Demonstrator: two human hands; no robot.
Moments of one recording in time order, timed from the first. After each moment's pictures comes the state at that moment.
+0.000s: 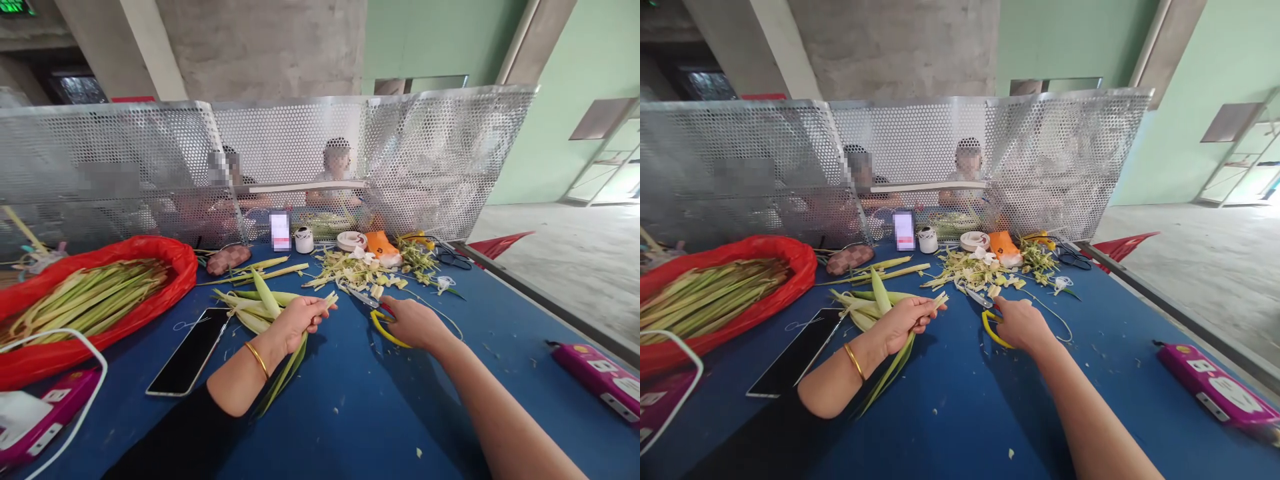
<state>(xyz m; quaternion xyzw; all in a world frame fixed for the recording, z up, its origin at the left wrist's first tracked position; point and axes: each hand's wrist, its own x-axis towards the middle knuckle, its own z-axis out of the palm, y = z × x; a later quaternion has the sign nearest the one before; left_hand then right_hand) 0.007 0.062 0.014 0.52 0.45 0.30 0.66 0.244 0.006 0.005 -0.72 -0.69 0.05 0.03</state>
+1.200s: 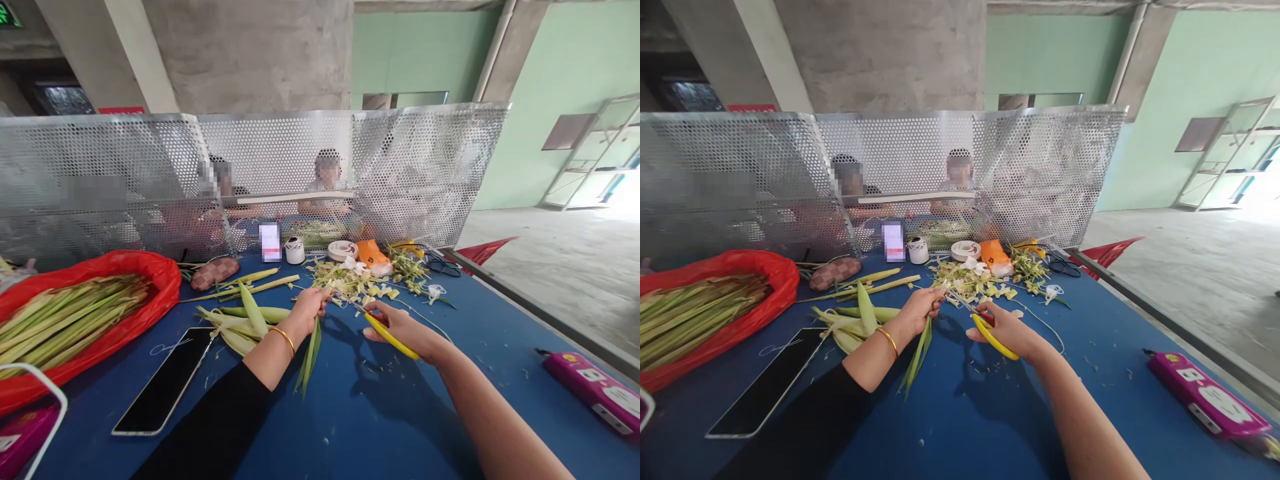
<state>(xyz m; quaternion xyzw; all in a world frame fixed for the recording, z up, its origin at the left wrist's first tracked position) 0.066 0.125 -0.001 0.47 0.48 0.39 0.63 0.254 0.014 0.002 -0.62 -0.63 0.38 0.29</state>
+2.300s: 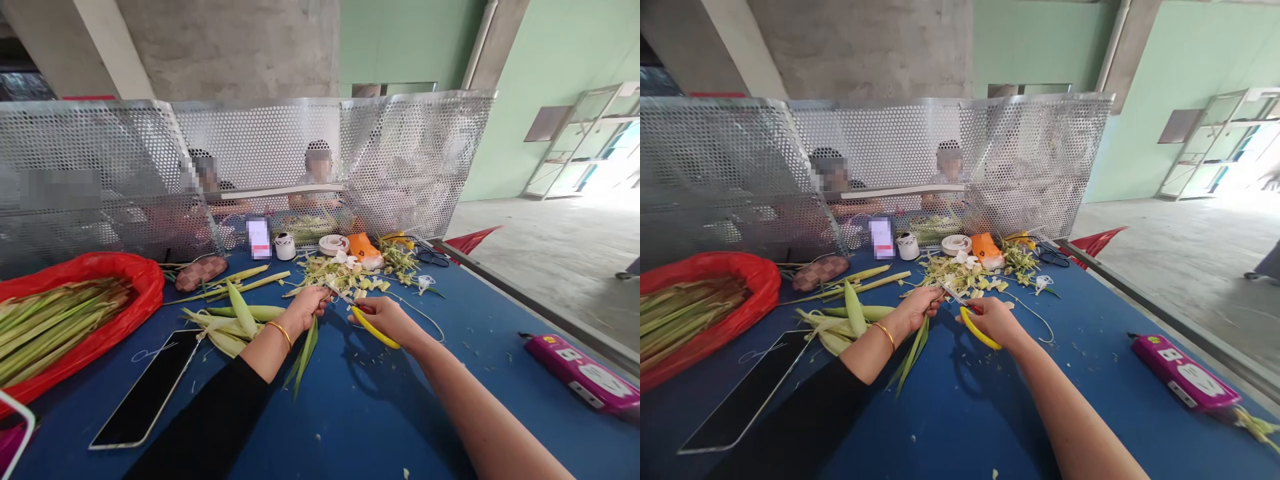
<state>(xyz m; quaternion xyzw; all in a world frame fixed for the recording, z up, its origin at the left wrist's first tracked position) 0.080 0.127 -0.005 0.50 0.46 0.30 0.68 0.245 0.025 -0.006 -0.64 -0.62 0.31 0.33</state>
